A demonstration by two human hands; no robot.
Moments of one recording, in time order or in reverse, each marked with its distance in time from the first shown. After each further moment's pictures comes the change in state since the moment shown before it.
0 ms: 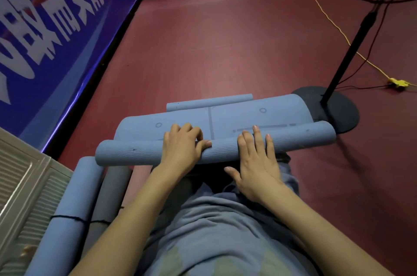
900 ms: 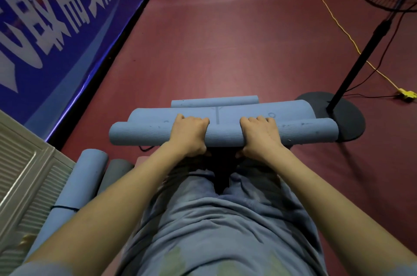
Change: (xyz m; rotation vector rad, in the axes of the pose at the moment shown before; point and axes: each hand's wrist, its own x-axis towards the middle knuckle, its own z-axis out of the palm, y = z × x) left_hand 0.046 -0.013 0.004 0.316 -0.178 0.158; right_hand 0.084 0.018 -0.031 -0.025 -0.087 -0.079
